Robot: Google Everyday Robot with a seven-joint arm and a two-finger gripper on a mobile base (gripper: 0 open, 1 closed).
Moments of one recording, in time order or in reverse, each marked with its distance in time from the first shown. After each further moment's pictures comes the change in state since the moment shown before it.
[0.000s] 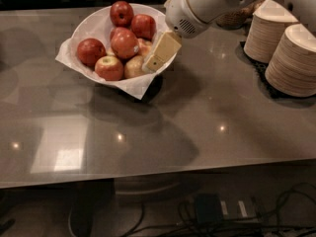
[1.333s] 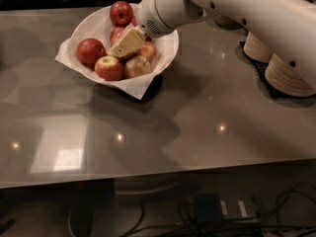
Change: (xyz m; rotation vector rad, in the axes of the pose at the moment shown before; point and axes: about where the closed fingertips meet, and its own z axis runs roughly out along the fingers) arm -0.054 -0.019 0.062 0.055 -0.186 0.081
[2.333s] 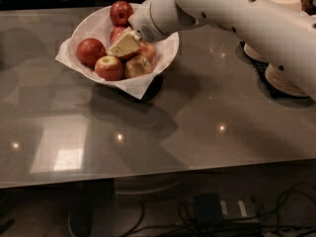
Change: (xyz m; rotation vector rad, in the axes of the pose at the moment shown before) arm 0.009 0.000 0.020 0.012 0.006 0.052
